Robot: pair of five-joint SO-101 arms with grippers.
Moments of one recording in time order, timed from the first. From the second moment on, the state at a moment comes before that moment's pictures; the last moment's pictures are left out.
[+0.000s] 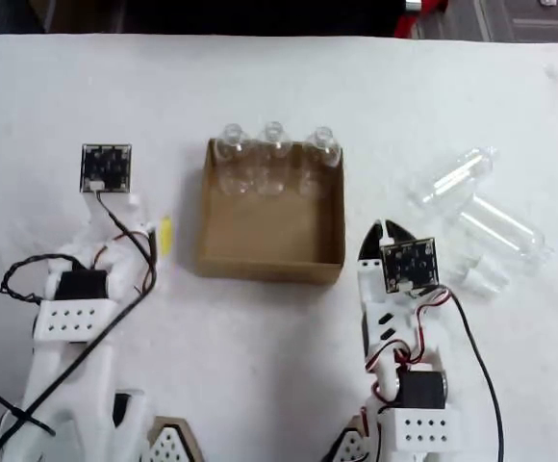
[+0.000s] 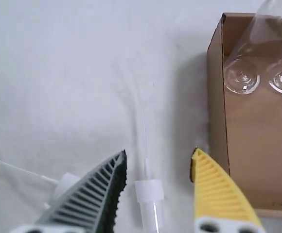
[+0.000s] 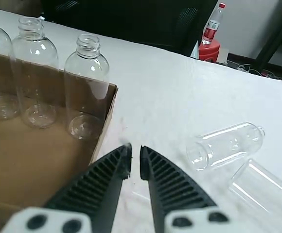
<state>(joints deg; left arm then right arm) -9.1 -43.5 62.9 39.1 1.3 -1.3 -96.4 96.6 25.8 15.0</state>
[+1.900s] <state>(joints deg) -9.1 -43.5 66.5 31.8 1.3 22.0 14.1 -6.2 44.7 -14.1</state>
